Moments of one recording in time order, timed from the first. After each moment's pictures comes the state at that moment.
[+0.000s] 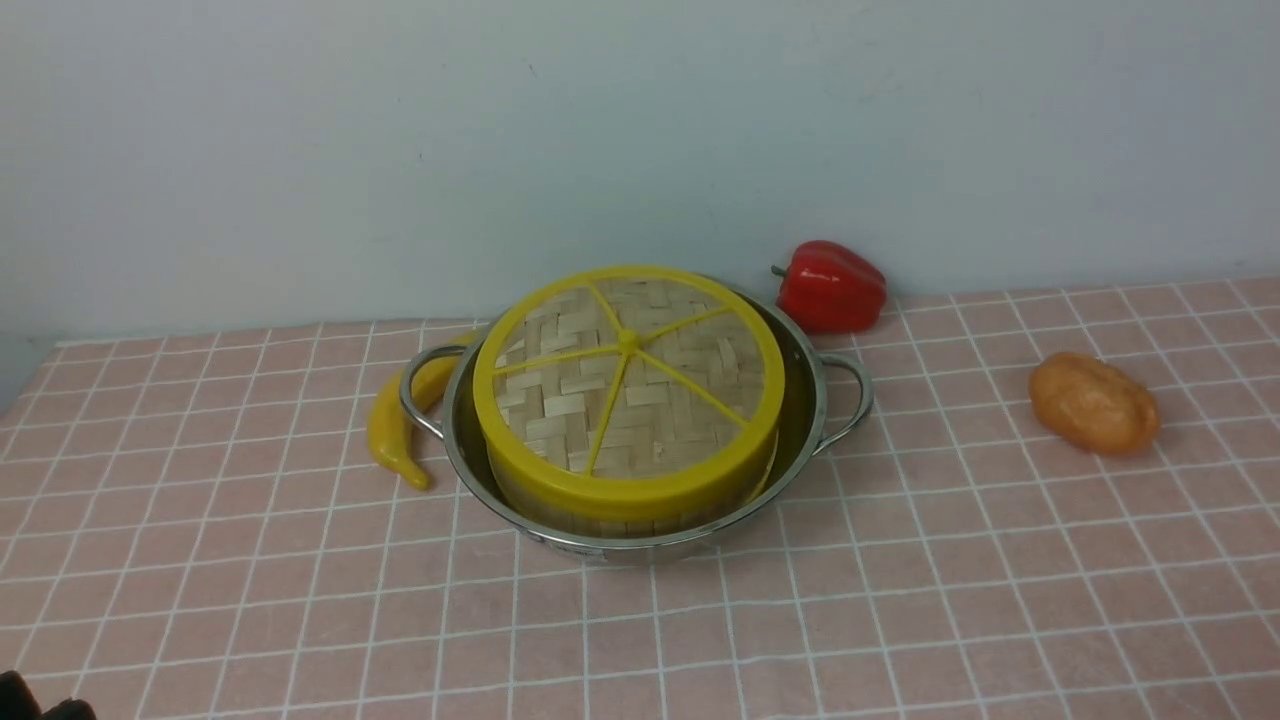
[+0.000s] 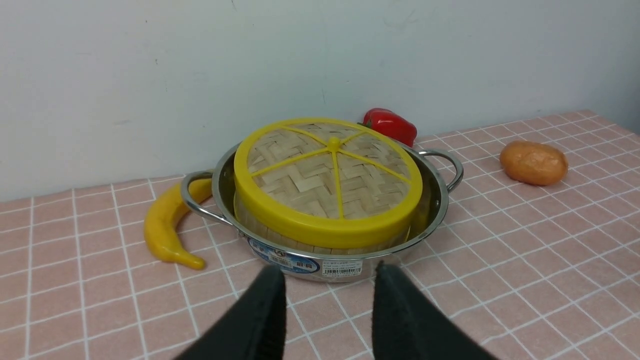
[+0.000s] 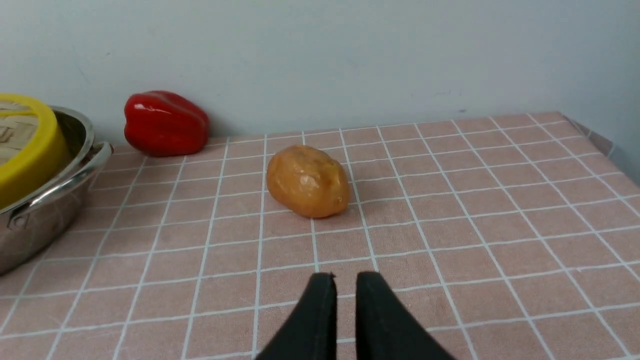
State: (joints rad) right arm 0.00 0.01 -0.01 -0.14 0.38 0.31; left arm -0.26 0.07 -0.46 -0.20 0.71 0.10
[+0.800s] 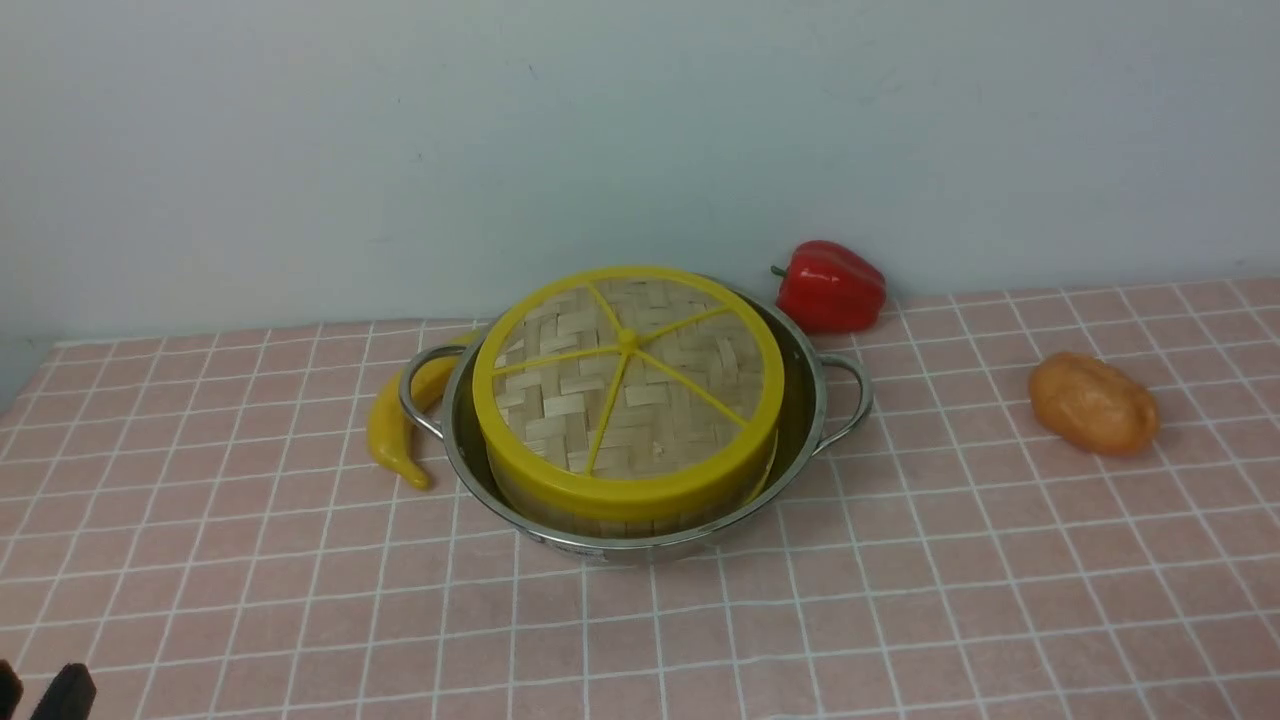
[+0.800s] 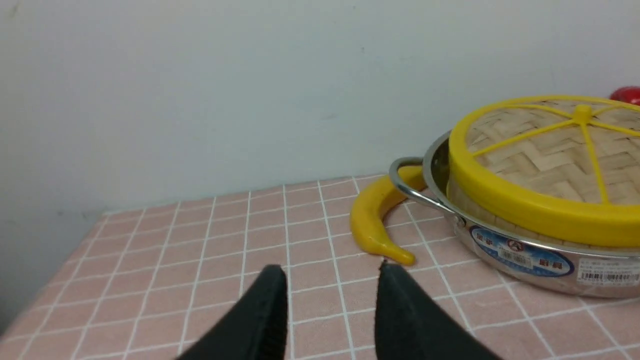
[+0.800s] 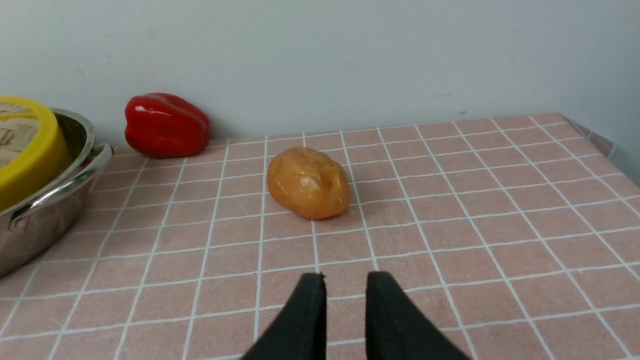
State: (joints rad) right arm 0.00 0.01 -0.01 -0.14 0.37 0.32; left arm 0.04 0.00 -0.02 -0.20 0.21 0.27
